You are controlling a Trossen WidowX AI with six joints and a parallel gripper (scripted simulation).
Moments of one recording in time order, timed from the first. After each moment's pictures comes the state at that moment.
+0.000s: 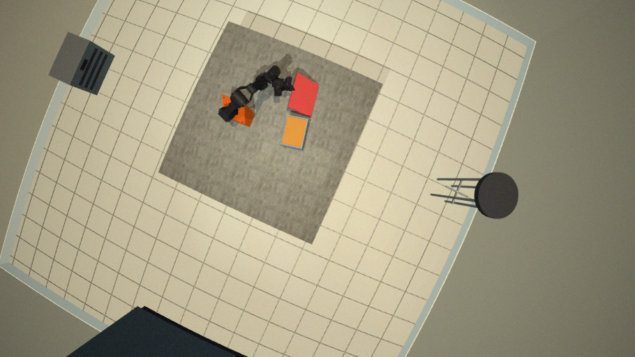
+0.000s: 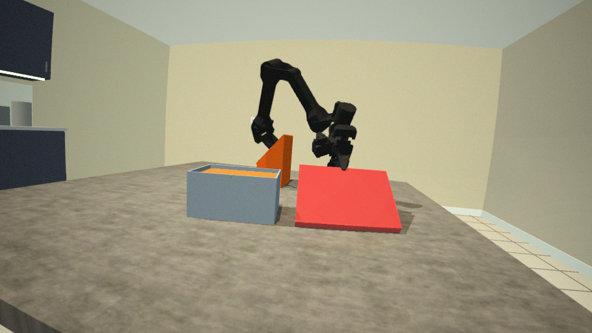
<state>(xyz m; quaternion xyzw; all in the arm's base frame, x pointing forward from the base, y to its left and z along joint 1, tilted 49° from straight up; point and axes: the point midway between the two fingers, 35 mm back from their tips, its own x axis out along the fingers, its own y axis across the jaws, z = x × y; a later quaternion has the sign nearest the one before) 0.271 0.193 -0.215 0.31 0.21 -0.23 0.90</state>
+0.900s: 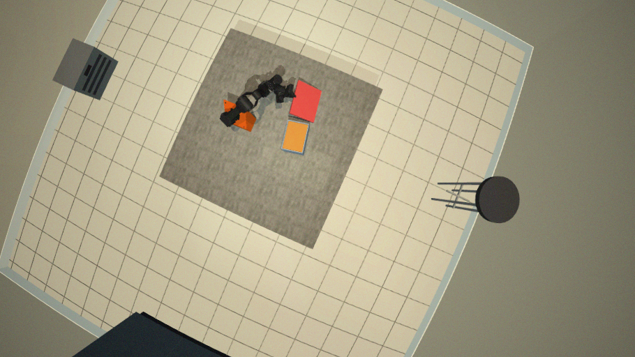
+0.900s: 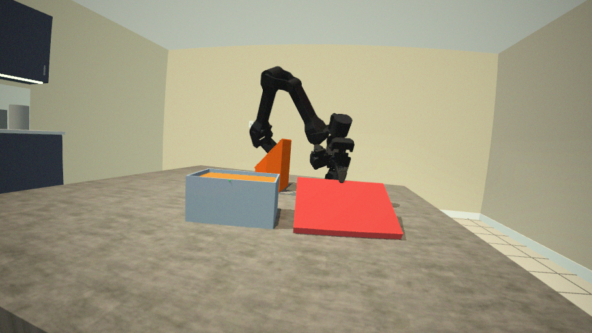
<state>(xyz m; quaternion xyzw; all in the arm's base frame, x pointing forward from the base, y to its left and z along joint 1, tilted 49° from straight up) 0.273 0.175 -0.231 0.31 0.21 -0.23 0.90</state>
